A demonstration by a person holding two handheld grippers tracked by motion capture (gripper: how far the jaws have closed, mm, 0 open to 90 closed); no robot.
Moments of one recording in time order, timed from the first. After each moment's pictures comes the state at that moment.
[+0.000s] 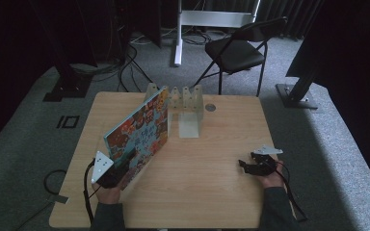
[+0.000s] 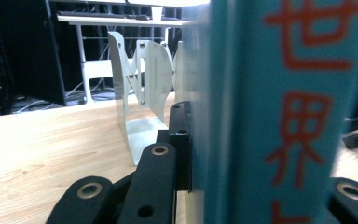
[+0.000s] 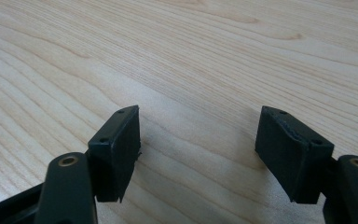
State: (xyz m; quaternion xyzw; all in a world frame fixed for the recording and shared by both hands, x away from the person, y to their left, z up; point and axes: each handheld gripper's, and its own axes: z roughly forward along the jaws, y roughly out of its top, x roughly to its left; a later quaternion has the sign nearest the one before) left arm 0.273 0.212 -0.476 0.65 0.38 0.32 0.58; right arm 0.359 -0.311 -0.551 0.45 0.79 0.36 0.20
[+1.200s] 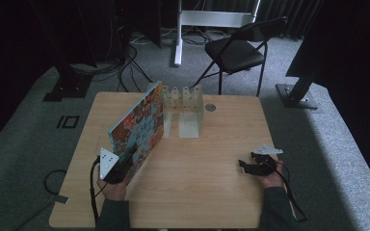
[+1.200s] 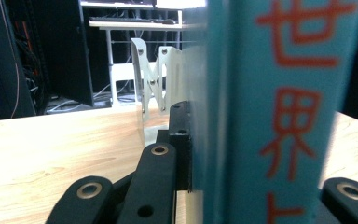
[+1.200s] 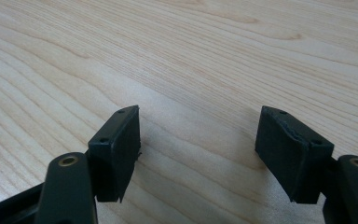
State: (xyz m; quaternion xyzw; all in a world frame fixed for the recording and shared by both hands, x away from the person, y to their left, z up) left arm 0.282 0.195 -0.473 0.63 0.42 0.36 0.55; right arm 0.359 -0.311 -0.551 0.45 0.79 0.36 0.20
